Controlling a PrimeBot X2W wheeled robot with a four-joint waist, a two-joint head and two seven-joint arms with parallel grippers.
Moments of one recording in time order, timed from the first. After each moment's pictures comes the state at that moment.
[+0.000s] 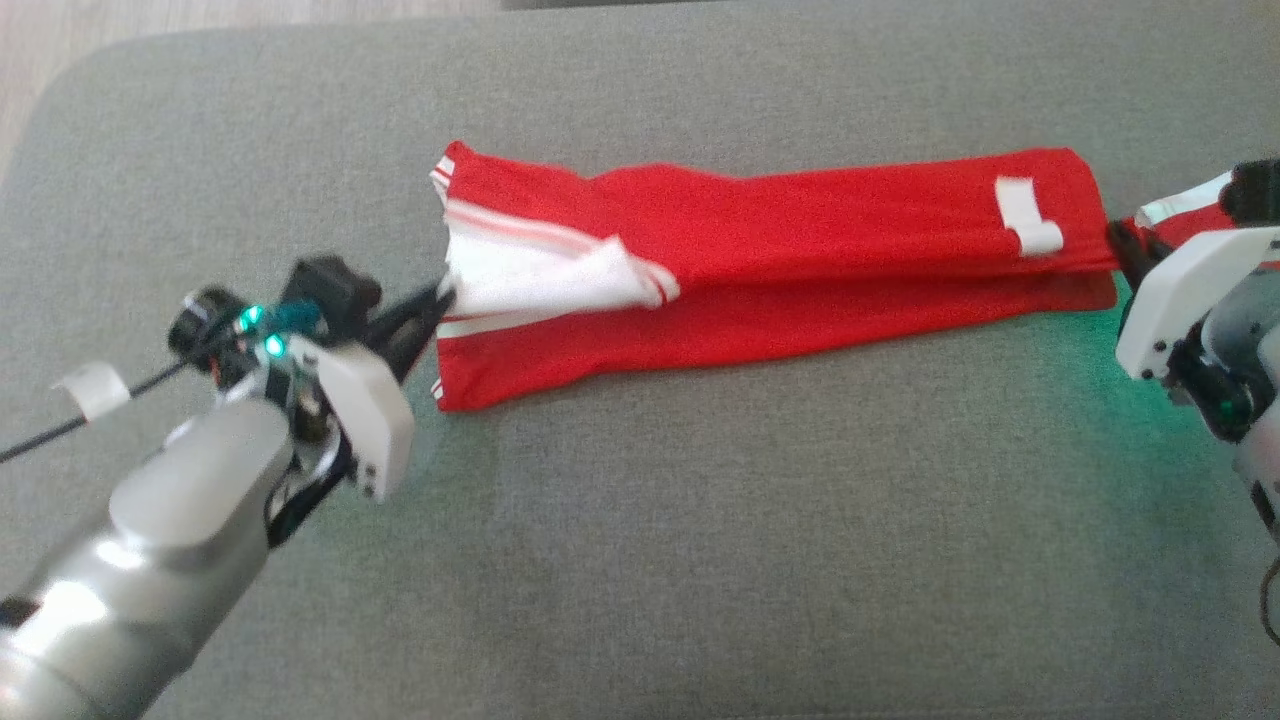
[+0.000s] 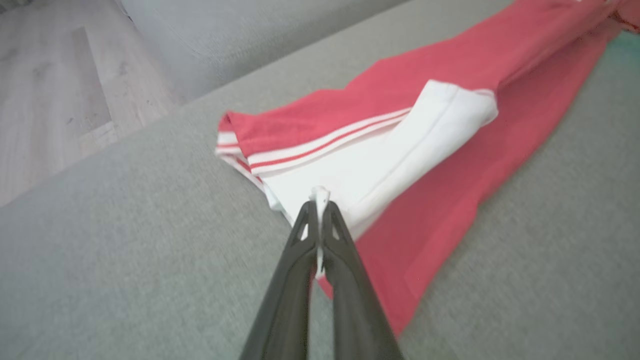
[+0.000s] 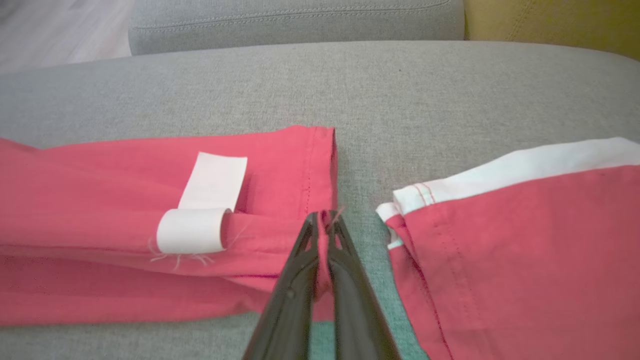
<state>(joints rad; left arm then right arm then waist) -0.83 0.47 -1.08 0.63 -0.75 -0.13 0.01 -0.80 -0.48 0.64 0.97 0.78 0.13 0.13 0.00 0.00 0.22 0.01</state>
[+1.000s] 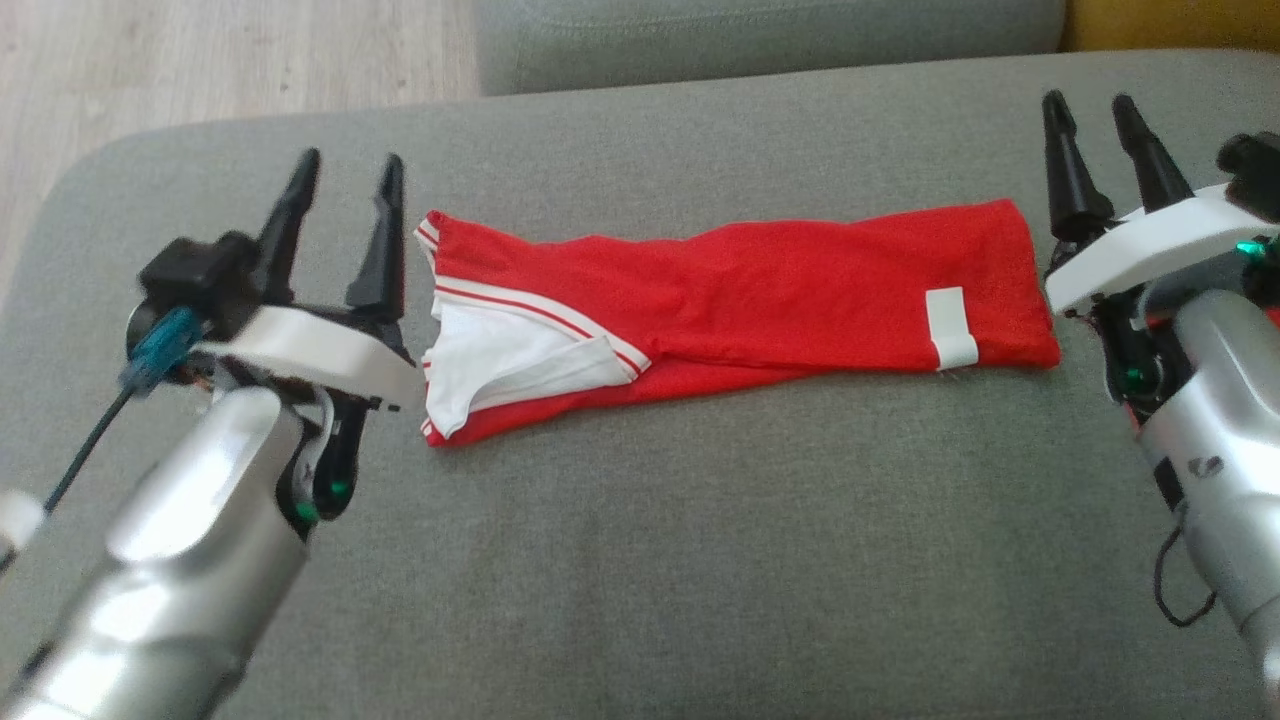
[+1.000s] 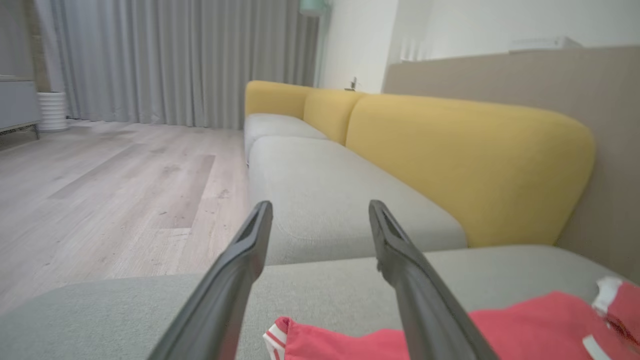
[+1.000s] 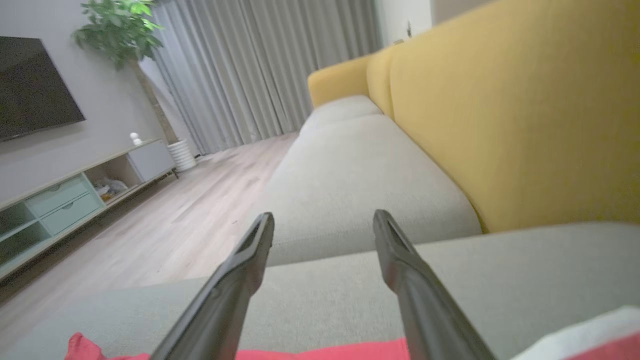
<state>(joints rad) -0.69 0.40 -0.75 0.45 -0.86 0.10 -0.25 -0.79 -0.35 0.51 0.87 0.81 0.13 -0.25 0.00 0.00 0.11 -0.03</state>
